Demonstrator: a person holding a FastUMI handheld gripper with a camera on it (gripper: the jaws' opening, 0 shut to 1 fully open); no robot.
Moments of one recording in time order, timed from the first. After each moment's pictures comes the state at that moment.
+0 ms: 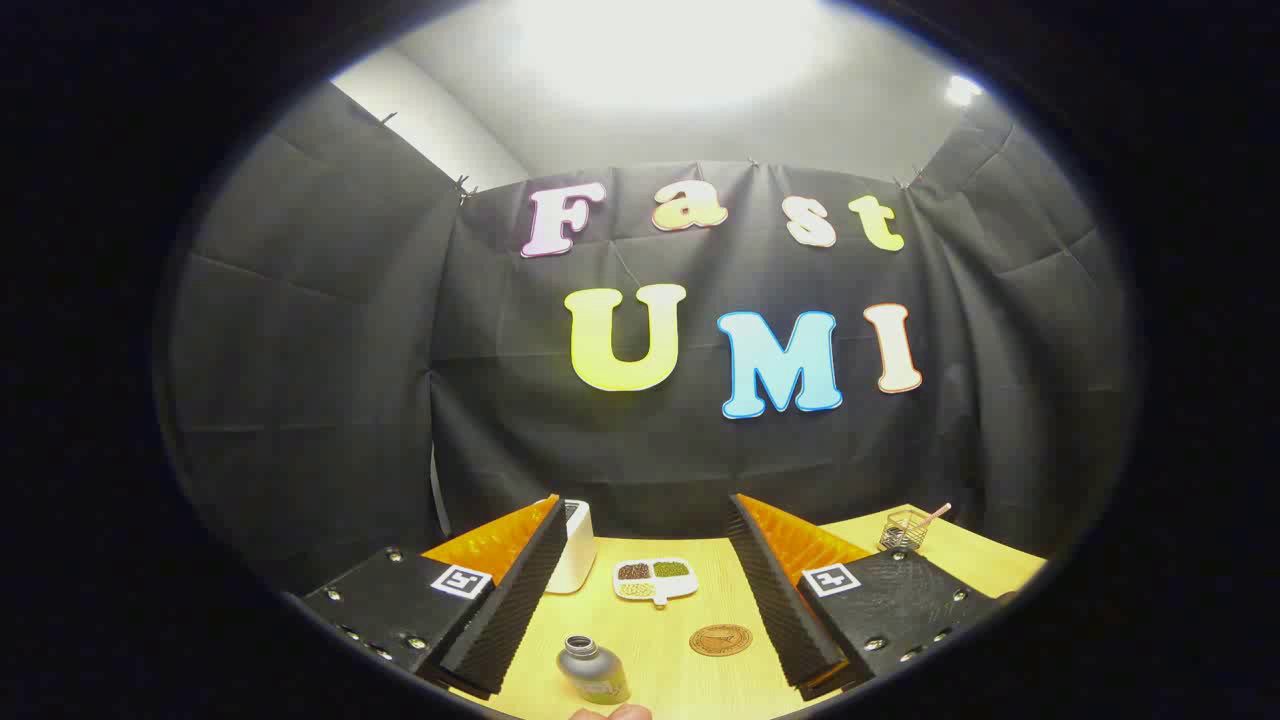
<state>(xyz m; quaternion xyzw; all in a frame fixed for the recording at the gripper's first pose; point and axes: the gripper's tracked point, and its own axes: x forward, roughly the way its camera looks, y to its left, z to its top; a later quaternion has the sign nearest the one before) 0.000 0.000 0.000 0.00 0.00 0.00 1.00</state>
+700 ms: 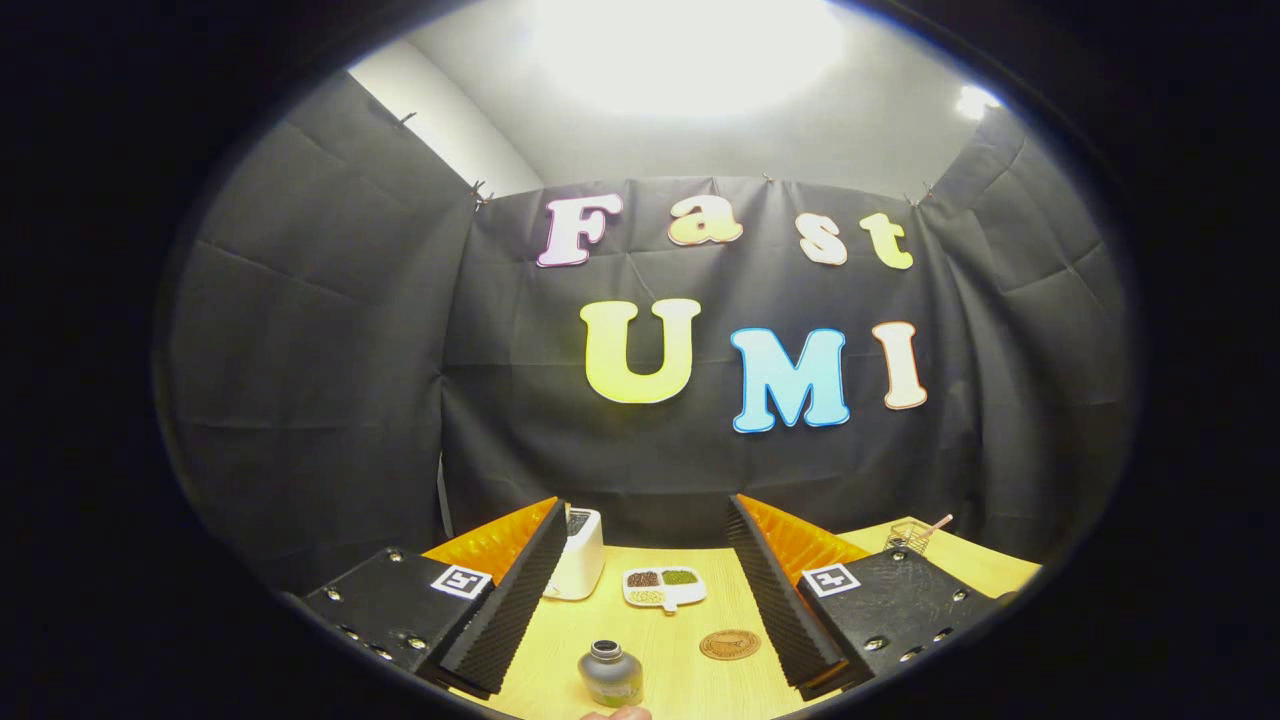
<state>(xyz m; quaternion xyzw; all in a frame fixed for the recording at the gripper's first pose) -0.005 0.025 0.009 -0.01 -0.01 0.00 1.00</state>
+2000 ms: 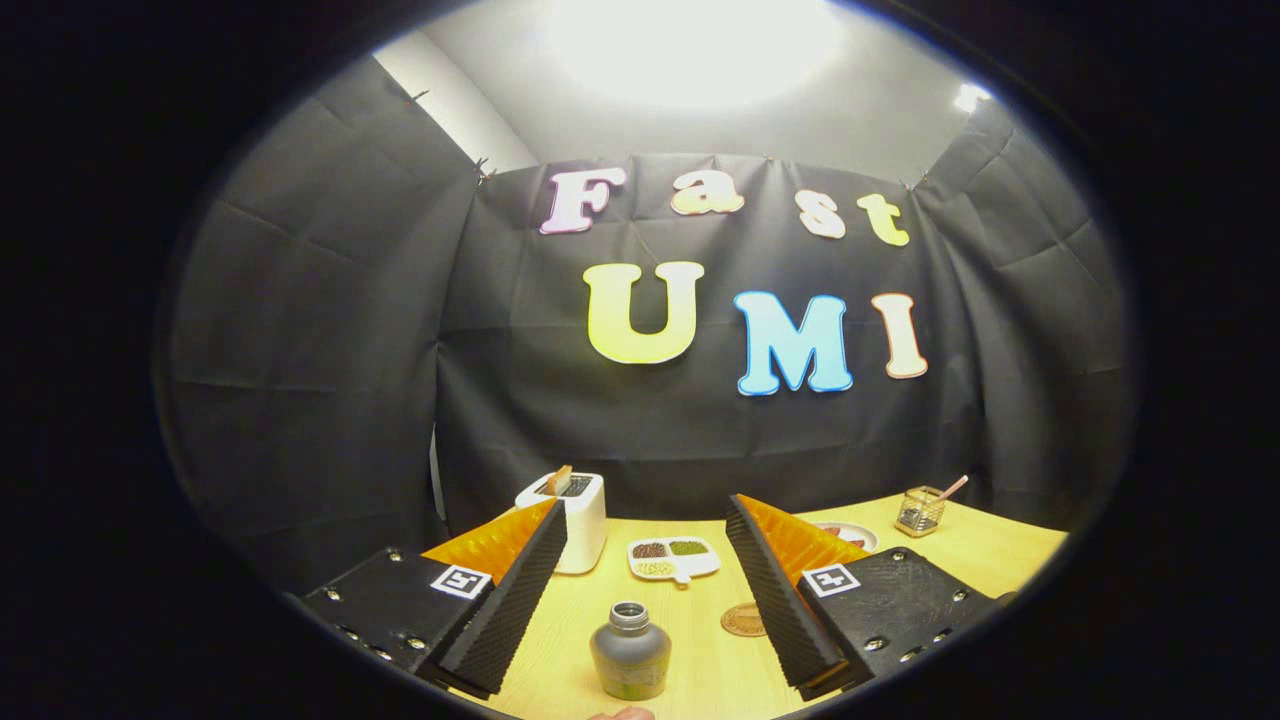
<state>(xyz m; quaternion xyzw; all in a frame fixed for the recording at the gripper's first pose) 0.007 0.054 -0.098 -0.01 0.02 0.00 1.00</state>
